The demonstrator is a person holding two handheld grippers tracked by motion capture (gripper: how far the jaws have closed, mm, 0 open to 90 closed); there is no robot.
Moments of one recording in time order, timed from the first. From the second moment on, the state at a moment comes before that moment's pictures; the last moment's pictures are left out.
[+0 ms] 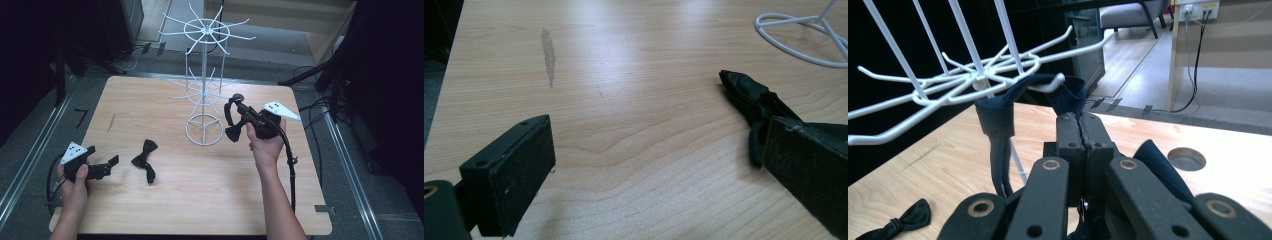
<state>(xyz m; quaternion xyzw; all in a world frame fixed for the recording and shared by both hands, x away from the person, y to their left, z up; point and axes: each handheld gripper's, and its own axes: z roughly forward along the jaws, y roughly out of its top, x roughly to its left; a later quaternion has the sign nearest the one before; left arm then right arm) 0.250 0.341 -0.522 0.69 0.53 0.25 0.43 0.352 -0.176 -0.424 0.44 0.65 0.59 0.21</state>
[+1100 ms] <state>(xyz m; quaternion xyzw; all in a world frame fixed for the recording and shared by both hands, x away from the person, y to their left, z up) 0.252 0.341 -0.522 0.69 0.53 0.24 0.43 0.346 -0.152 -0.441 0.42 0.67 0.58 0.21</state>
